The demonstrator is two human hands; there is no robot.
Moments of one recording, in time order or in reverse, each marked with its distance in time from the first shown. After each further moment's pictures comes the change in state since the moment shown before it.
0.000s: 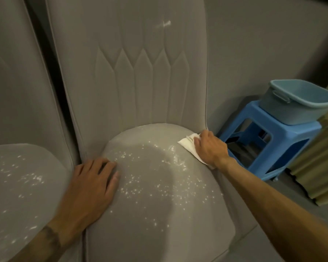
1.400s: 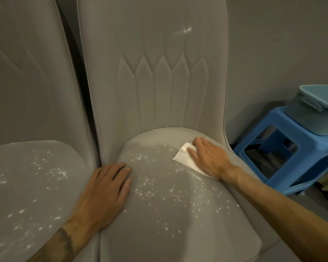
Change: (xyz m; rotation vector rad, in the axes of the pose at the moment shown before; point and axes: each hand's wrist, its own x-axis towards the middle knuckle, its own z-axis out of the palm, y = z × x) left_hand -0.014 0.004 -0.015 0.002 -0.083 0.004; right_hand -0.001 -0.027 0.015 0.055 0.013 -0.444
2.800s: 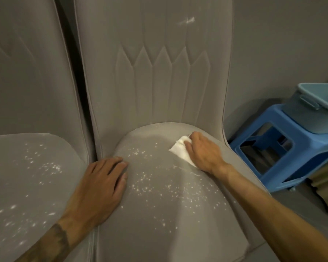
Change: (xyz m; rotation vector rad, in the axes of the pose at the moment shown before) left_hand 0.000 -0.004 0.006 -0.035 0.071 0.024; right_hand 0.005 -0.016 0.003 0.023 0.003 0.090
